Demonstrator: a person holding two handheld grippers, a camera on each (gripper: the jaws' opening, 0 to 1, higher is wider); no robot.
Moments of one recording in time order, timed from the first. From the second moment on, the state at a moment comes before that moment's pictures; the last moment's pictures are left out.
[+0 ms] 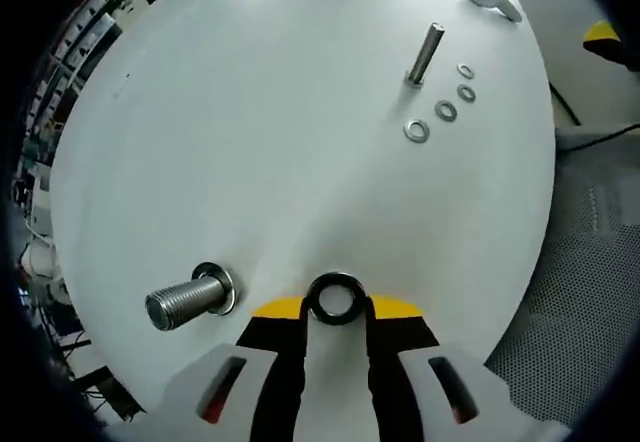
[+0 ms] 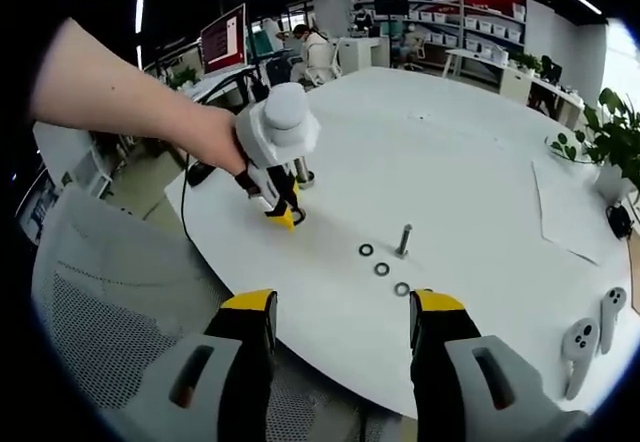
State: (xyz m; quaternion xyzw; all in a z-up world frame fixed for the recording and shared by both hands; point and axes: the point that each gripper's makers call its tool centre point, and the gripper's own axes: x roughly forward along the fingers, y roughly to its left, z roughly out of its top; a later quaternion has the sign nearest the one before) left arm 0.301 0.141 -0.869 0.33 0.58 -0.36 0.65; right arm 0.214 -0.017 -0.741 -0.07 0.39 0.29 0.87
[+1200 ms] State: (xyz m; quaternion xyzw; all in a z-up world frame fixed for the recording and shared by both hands) left arm 0.291 0.146 -0.866 0.32 0.59 -0.34 0.66; right arm 0.214 -0.020 -0.743 -0.07 0.39 0.29 0.87
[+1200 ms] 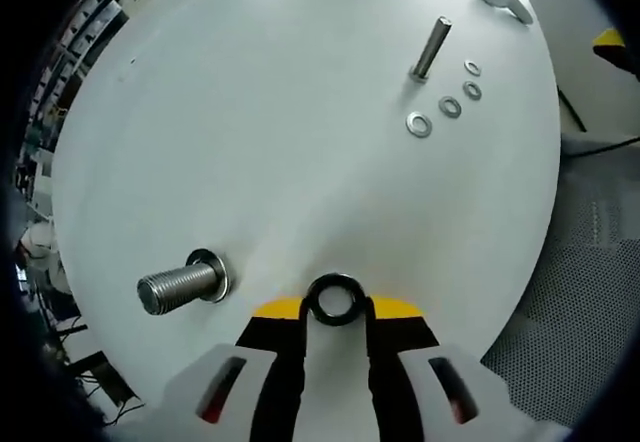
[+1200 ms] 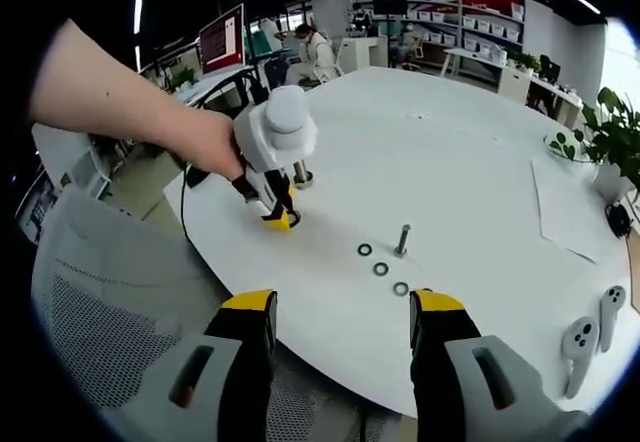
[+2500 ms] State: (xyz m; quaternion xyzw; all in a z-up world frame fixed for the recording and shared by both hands) left arm 0.325 0.148 -0.809 0.30 0.52 -0.36 0.72; right arm 0.211 -0.016 -0.744 -0.09 0.39 0.30 0.87
